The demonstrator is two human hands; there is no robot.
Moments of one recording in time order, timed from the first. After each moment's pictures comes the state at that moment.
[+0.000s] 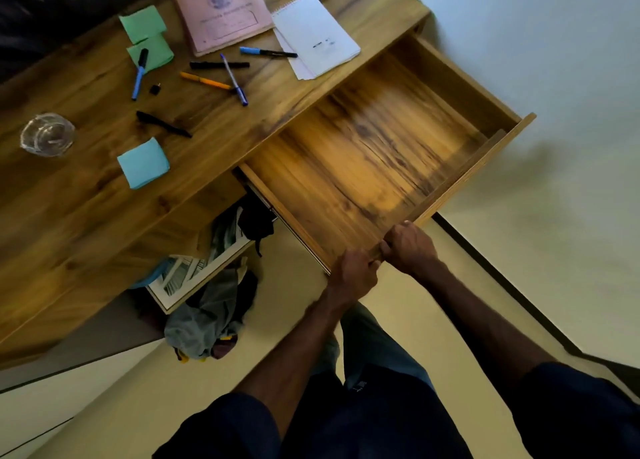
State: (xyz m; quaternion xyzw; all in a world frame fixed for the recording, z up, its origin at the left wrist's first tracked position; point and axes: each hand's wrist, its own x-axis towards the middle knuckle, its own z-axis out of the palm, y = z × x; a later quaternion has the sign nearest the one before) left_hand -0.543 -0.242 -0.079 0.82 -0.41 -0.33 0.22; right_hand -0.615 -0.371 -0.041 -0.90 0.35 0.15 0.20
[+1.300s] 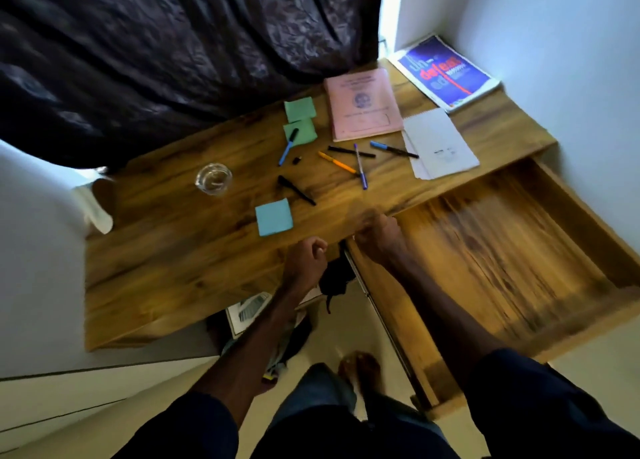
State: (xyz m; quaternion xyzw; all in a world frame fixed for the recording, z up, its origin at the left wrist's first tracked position) left_hand -0.276 -0.135 0.019 0.92 -0.10 -0.17 0.34; right_hand -0.328 -0.318 0.041 -0.89 0.22 0.01 0.40
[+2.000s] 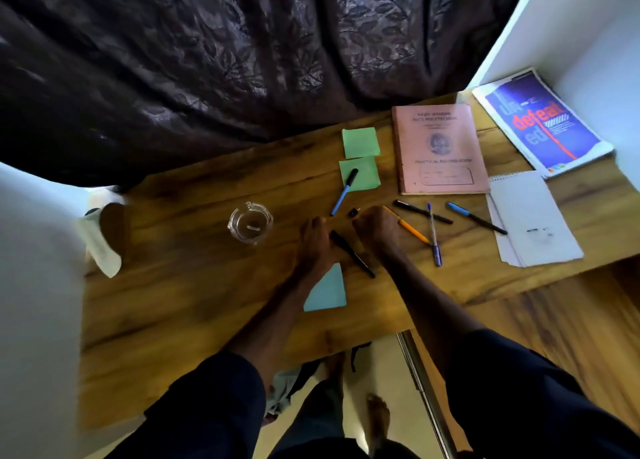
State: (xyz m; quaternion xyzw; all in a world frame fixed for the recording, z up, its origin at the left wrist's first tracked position) left_hand -0.018 -0.136 -0.020 0.95 -0.08 -0.17 0.25; right_hand -0.037 -0.277 0.001 -0.87 0.32 0.06 0.38
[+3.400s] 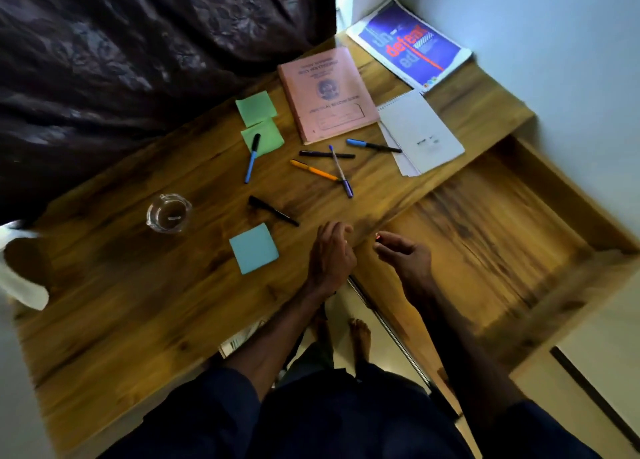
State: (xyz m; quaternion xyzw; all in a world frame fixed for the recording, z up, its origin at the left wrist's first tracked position) left_hand -0.214 -0.216 0.001 0.89 -0.33 -0.13 0.27; right_hand -0.334 -0.331 0.007 -0.51 0.45 -0.13 0.72
